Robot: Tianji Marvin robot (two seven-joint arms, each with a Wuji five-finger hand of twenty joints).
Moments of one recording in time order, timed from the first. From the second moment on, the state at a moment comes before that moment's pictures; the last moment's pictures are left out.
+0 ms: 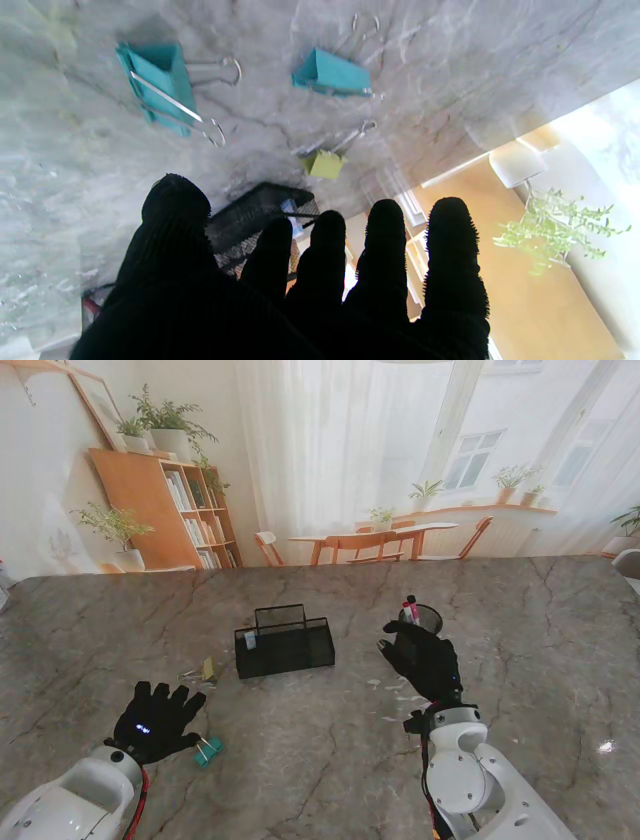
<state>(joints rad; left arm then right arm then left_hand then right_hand) 2.07 -1.03 -1.47 -2.04 1.56 -0.02 -0.22 -1.67 -1.20 1.21 -1.60 -0.59 -0.03 -0.49 0.82 -0.03 -0.03 -0.06 0.34 0.14 0.13 0.51 0.44 0.18 0.10 0.38 0.41 0.23 0.25 0.47 0.13 0.35 0.86 0.63 0.51 -0.24 0.48 -0.01 0.58 -0.01 0.33 0.71 0.69 0.14 0.17 0.51 0.54 0.12 0.18 0.41 0.08 0.29 0.95 0.41</state>
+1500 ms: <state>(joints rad) 1.87 -1.03 -1.34 -1.72 1.43 0.25 -0.17 -1.64 -1.19 1.15 -1.57 -0.60 -0.03 -0.43 0.87 -0.05 -0.04 -0.07 0.29 0.42 0.17 0.72 0.50 0.29 0.24 0.57 0.43 0.28 0.50 0.63 0.24 0.22 0.97 0.62 0.51 -0.23 0.48 -0.01 0.58 0.00 0.34 0.71 0.69 0.14 0.17 0.51 0.54 0.12 0.18 0.42 0.08 0.29 0.95 0.41</state>
